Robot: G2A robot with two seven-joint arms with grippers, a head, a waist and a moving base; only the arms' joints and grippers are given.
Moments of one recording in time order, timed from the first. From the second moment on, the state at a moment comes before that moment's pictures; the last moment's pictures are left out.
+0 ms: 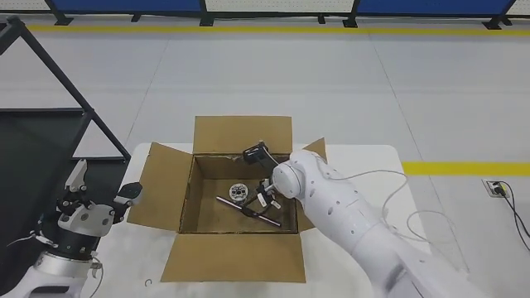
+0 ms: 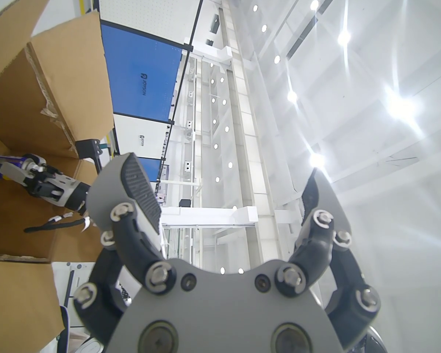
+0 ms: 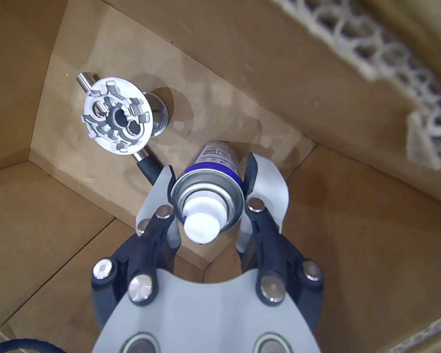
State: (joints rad) left arm 1.46 -1.21 -1.89 -2.08 -0.84 0.19 -0.28; right arm -0.08 -1.67 0.43 -0.50 -0.52 -0.06 0.86
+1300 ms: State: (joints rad) left arm 1.46 -1.21 -1.89 -2.08 -0.84 0.19 -0.28; right arm -0.69 -1.32 0.96 -1.88 -1.03 -0.08 1.09
